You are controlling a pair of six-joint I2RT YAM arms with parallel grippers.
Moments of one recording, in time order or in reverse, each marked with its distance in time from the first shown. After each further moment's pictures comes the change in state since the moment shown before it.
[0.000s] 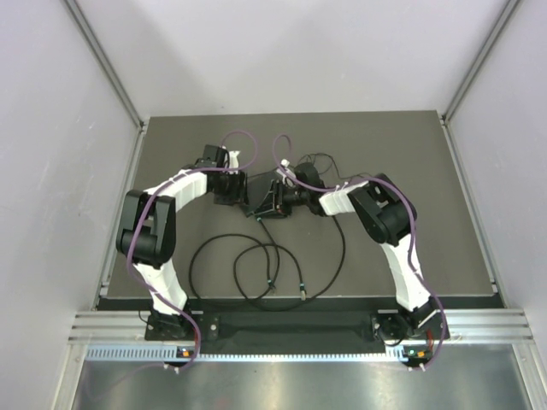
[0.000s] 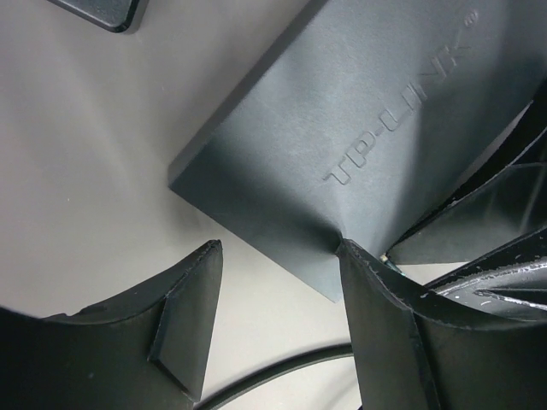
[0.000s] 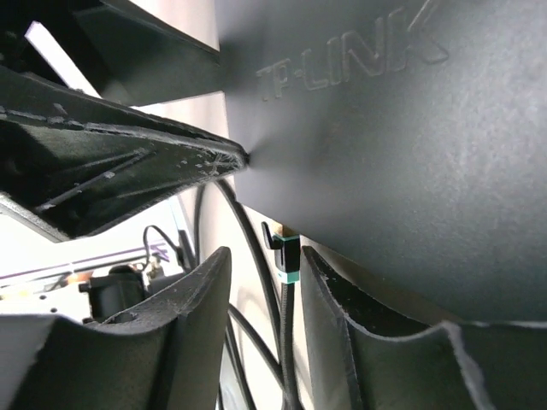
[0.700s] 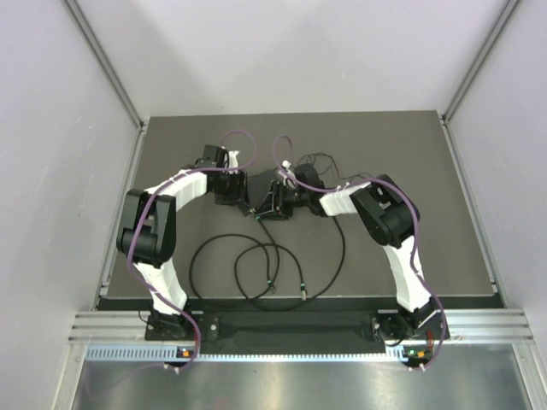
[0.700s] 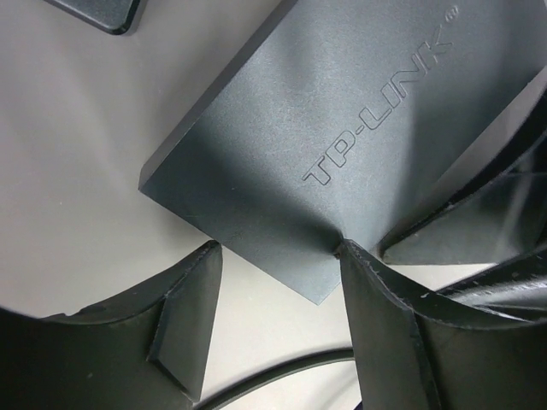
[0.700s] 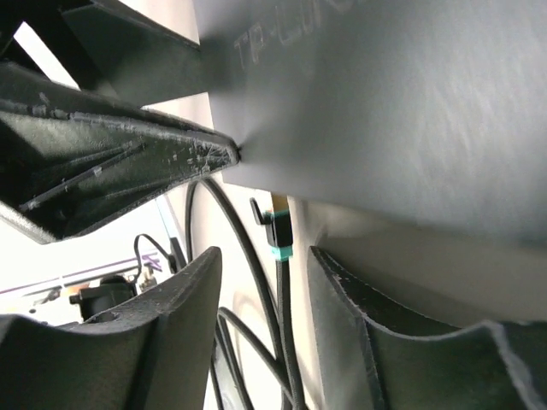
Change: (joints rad) left arm 0.003 0.008 0.000 0.011 0.017 -0.021; right arm 0.009 -0.015 -0.007 -0.043 0.055 -0.018
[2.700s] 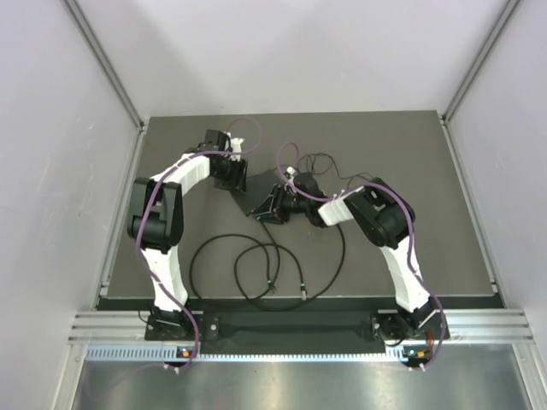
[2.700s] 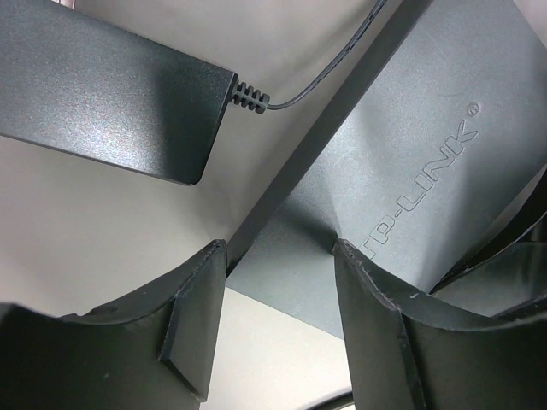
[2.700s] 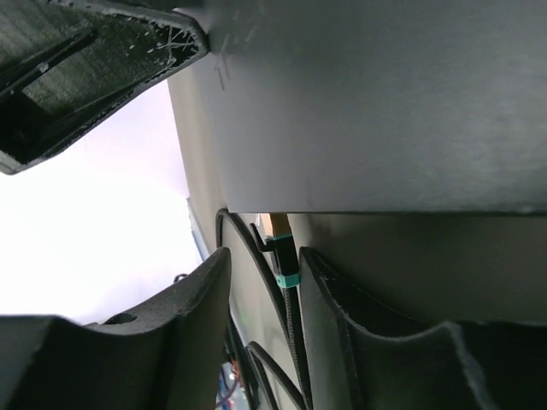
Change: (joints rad) left arm 0.019 0.158 0.253 -0.116 -0.030 0.176; right arm 0.037 0.007 -0.114 0.250 0.116 0.259
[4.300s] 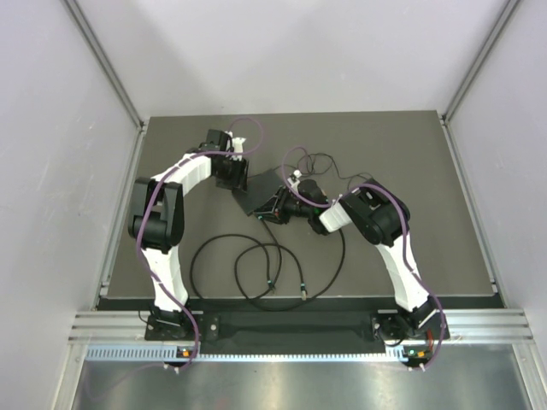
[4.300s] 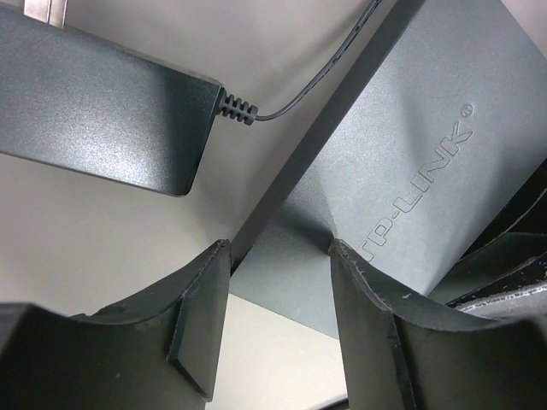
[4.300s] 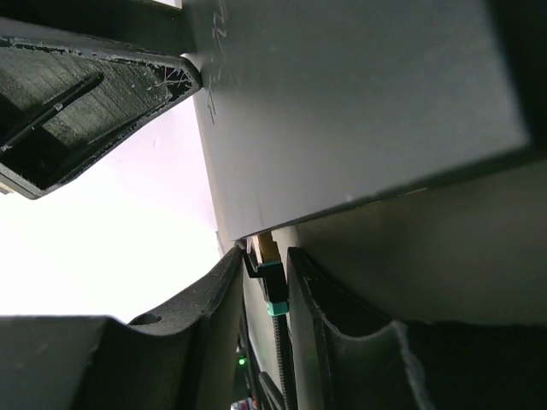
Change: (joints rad) left arm -0.011 0.005 0.002 0.014 -0.003 0.001; right arm -0.009 0.055 -0.067 0.240 0.076 0.141
